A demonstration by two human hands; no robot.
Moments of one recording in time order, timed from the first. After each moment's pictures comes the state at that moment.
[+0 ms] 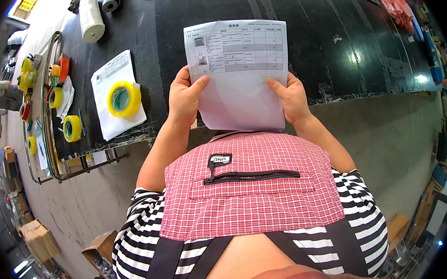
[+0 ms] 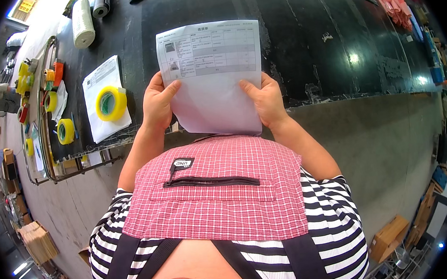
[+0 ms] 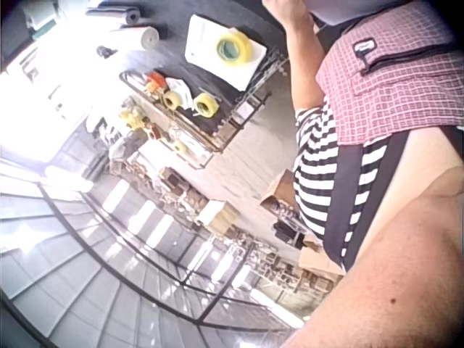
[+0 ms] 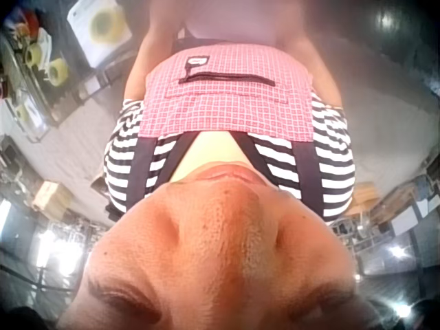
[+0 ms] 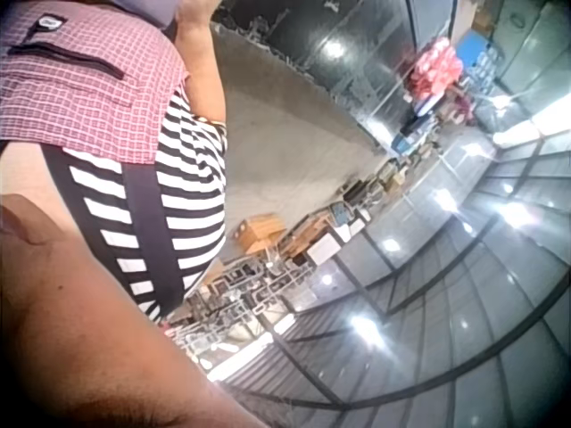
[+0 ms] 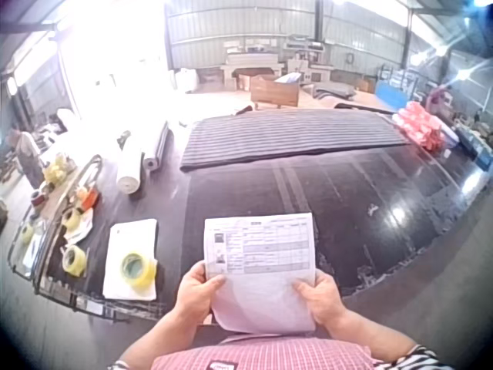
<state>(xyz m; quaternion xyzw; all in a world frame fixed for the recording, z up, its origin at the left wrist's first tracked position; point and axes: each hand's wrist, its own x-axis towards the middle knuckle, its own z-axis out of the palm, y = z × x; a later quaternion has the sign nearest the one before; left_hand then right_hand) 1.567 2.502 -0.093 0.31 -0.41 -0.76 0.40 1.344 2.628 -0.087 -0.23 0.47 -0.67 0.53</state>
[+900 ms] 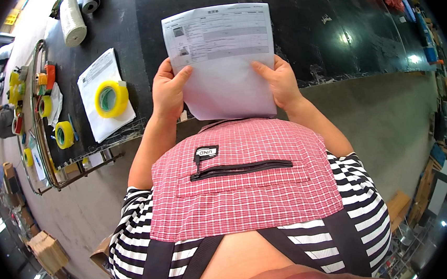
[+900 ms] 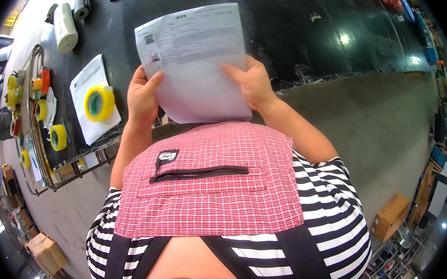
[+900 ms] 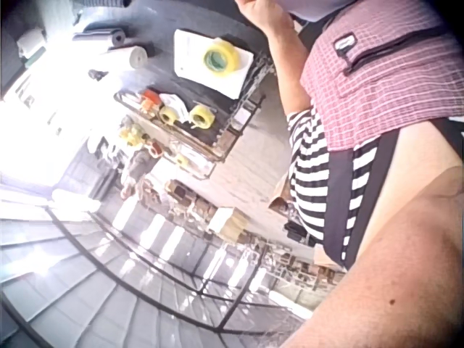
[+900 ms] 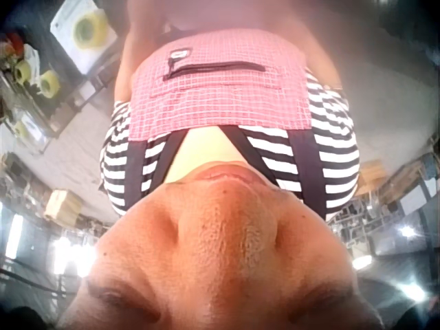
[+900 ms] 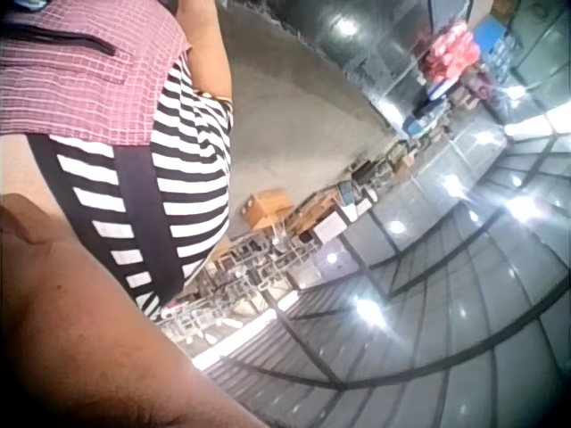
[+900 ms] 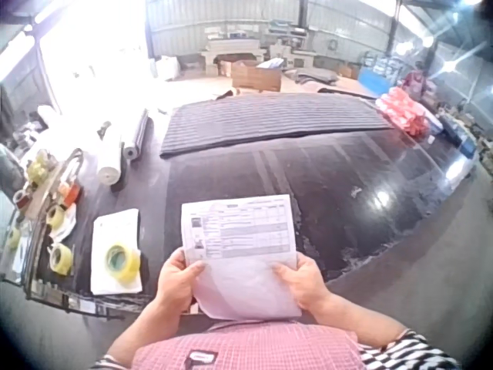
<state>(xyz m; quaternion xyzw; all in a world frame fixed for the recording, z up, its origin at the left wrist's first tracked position) 1.568 2.501 -0.094 0.32 -0.41 -0.76 0.39 1.347 2.626 -0.092 -0.22 0.49 -0.66 0.52</state>
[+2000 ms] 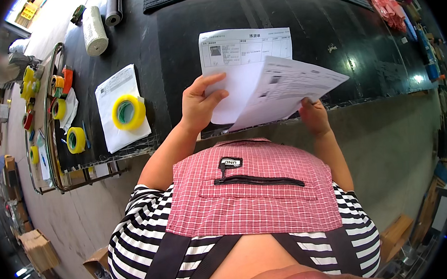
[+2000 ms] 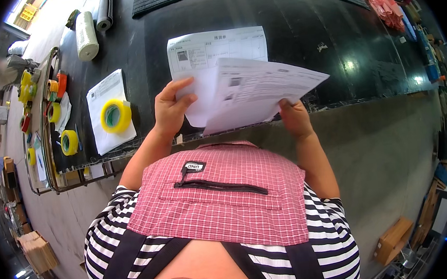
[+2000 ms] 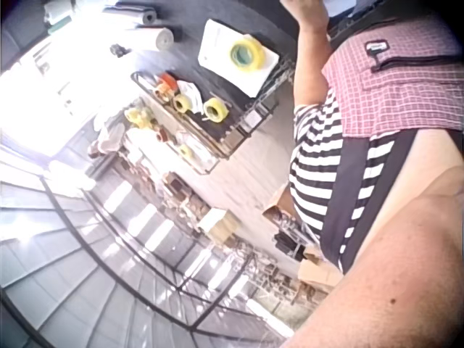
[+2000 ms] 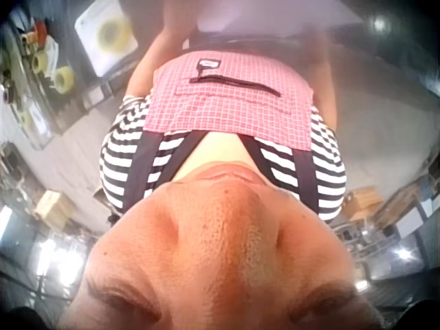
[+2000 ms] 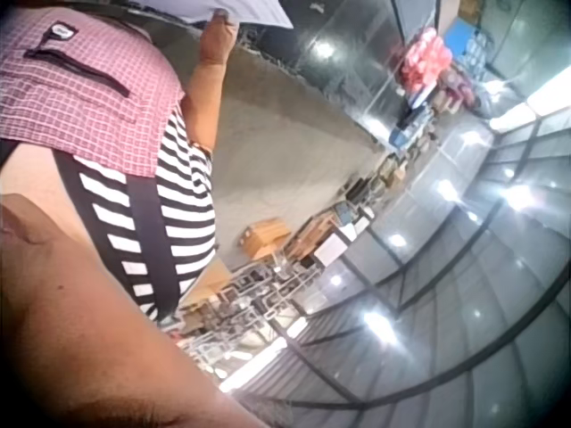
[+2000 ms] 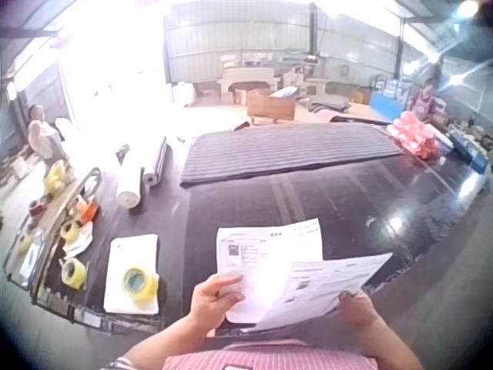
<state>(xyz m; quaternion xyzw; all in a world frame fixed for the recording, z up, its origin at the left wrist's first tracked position) 1.556 2.503 -0.078 0.21 -0.59 -0.67 0.41 1.251 2.692 -0.161 -0.23 0.52 -0.66 0.49</state>
